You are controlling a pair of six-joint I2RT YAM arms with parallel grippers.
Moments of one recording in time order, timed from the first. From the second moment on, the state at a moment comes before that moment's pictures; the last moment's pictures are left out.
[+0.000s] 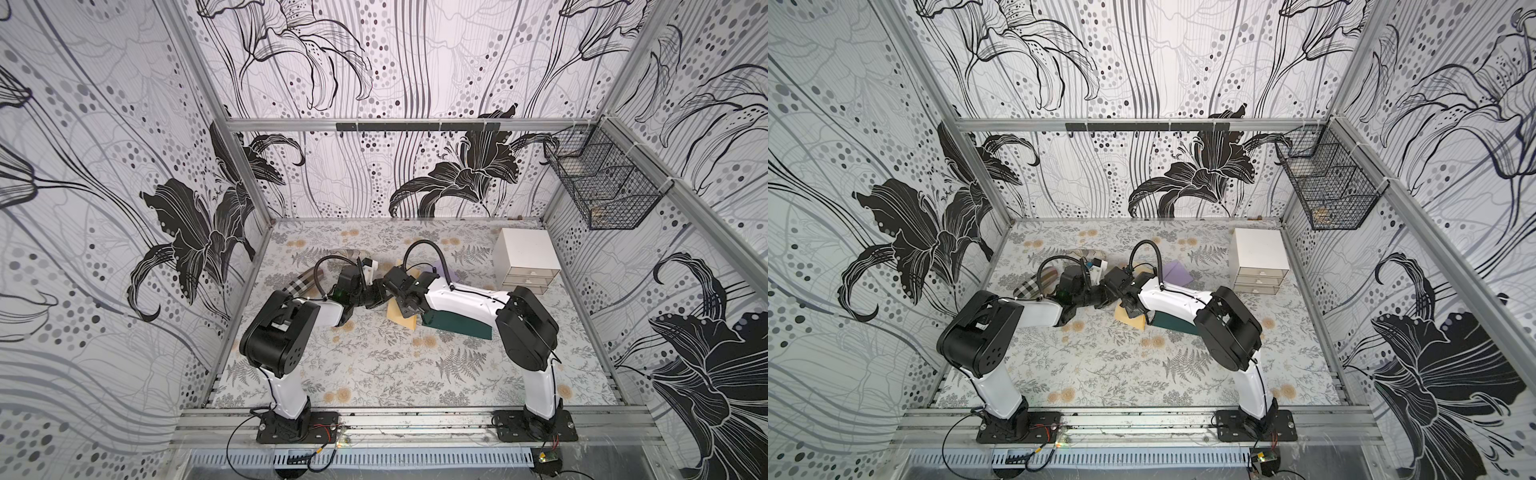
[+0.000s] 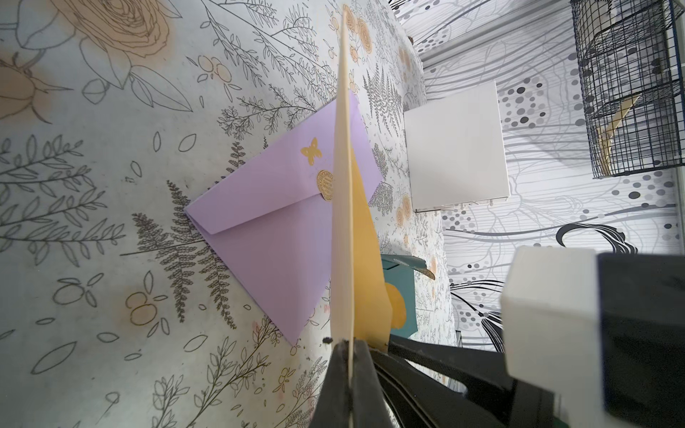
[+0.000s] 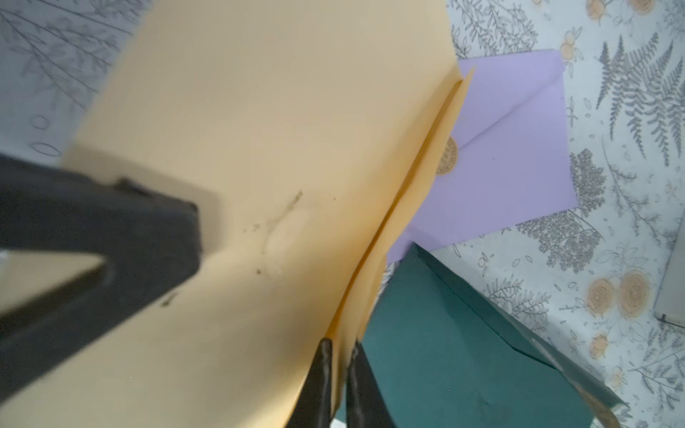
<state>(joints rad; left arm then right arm) -0.34 1.78 0.74 0.53 0.62 -0.88 0.89 2.01 1.50 -0.78 0.43 0.43</state>
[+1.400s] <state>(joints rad) -0.34 1.78 0.74 0.53 0.62 -0.88 0.74 1.71 1.20 -0.46 0.02 0.58</state>
